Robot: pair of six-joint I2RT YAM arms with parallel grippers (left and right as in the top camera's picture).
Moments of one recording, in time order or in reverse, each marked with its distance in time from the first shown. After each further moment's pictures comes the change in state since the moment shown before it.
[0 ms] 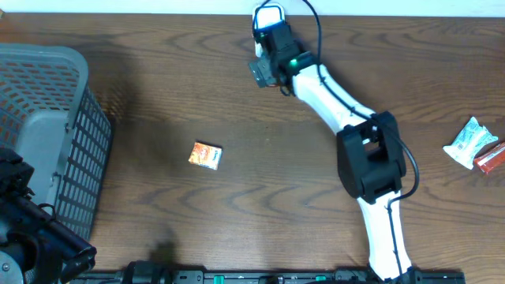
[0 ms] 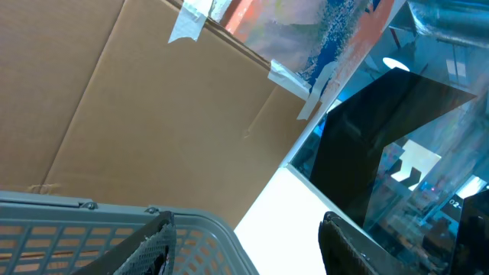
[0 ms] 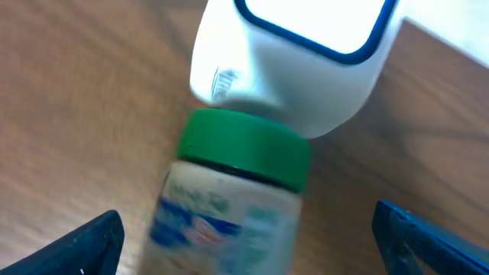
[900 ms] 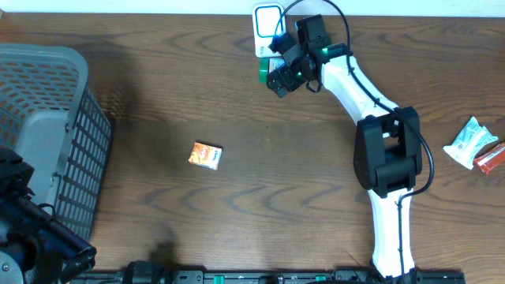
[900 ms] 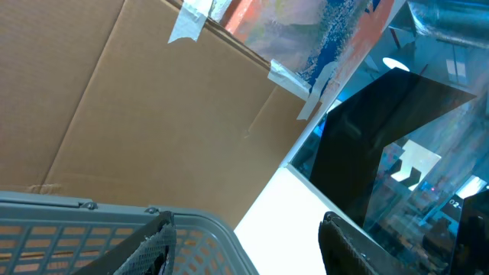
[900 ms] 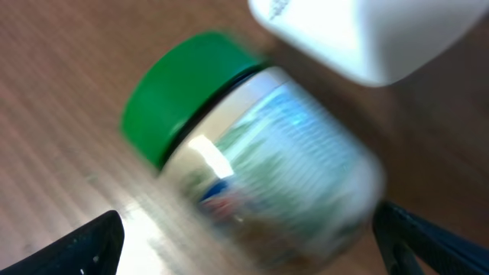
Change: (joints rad) left arm 0.000 0.000 0.000 0.000 0.000 0.000; right arm -0.117 0.000 0.000 -0.162 -0.386 -0.174
